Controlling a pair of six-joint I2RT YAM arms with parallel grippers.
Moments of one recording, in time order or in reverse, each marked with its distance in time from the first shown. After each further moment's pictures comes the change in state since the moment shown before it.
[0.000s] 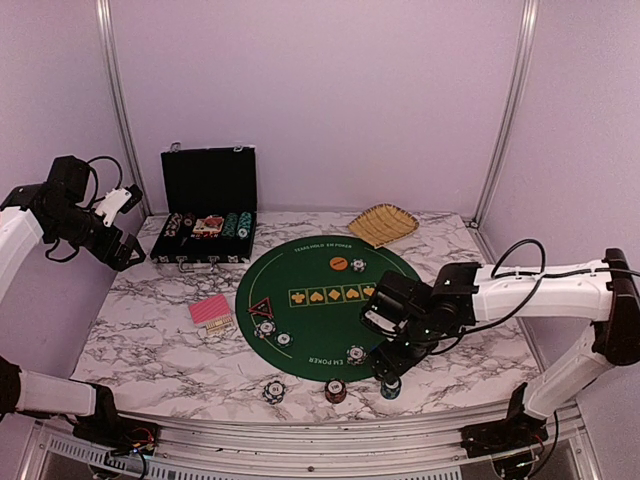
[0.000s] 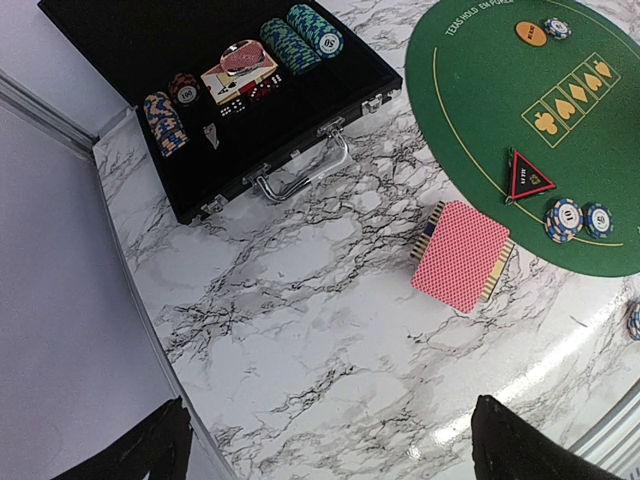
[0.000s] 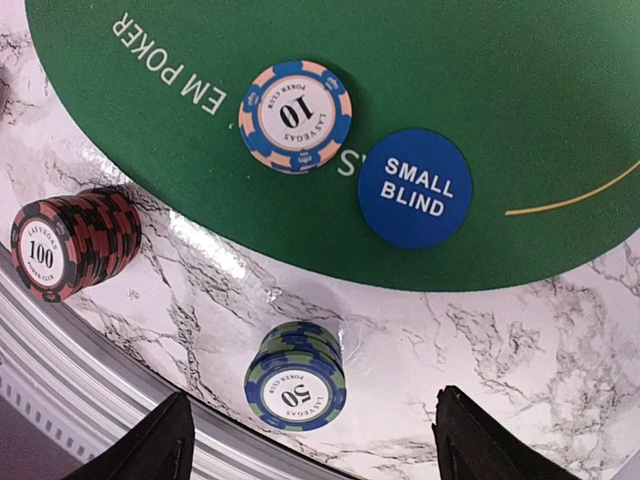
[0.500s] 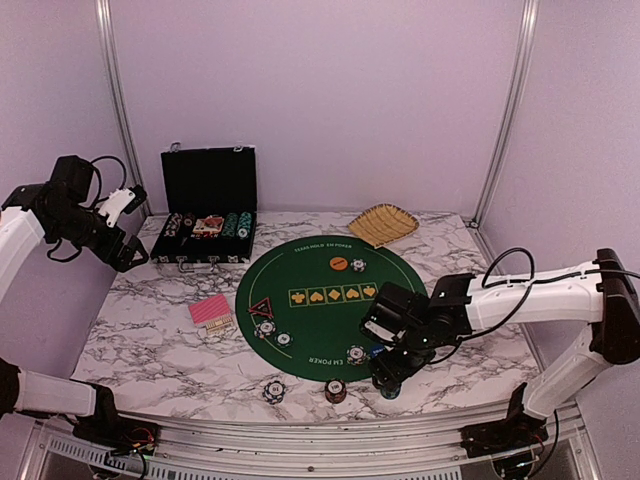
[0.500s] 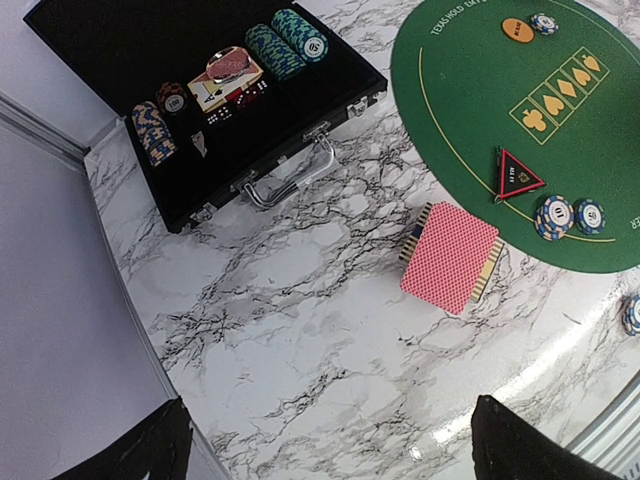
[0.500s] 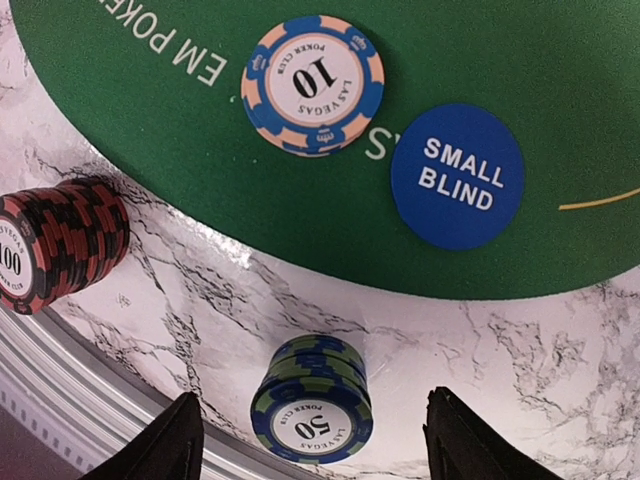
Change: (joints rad) left arm -0.032 0.000 0.000 0.000 0.000 0.000; right arm 0.000 0.019 -0.078 0.084 -0.050 0.025
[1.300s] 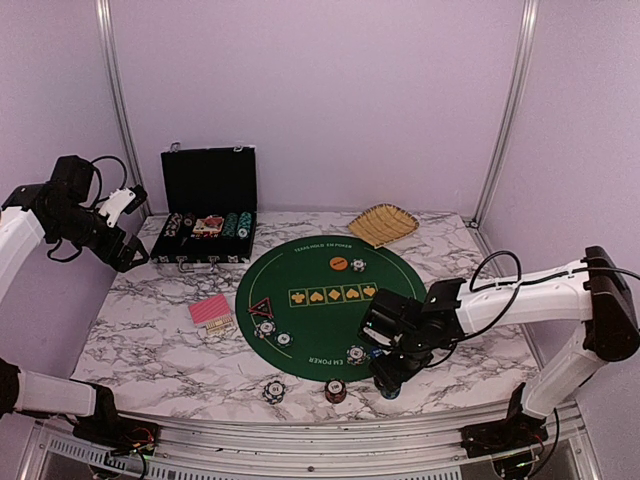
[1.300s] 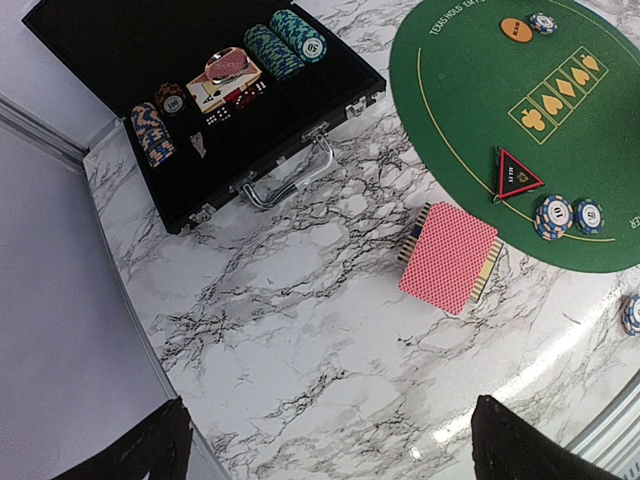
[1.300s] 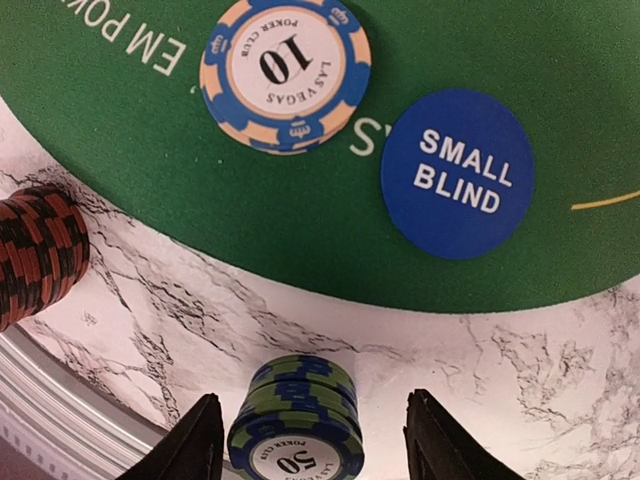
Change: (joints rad) left arm 0.000 0.000 0.000 0.000 0.000 0.000; right arm 0.003 0.049 -0.016 0.030 0.019 0.011
